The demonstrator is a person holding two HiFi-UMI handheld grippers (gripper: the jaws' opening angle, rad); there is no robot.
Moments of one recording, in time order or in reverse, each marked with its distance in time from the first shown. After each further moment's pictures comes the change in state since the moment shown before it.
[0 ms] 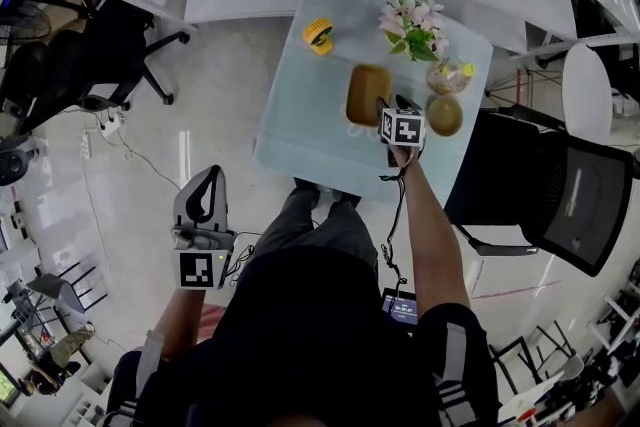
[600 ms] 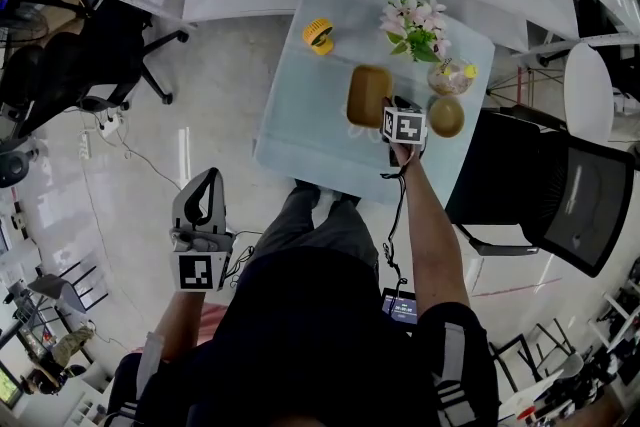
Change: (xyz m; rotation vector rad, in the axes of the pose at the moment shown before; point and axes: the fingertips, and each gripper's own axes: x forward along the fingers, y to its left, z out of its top) left arm 0.004 0.007 -0.011 0.002 0.040 0.008; right arm 0.008 -0.009 -0.004 0.017 0.045 -0.032
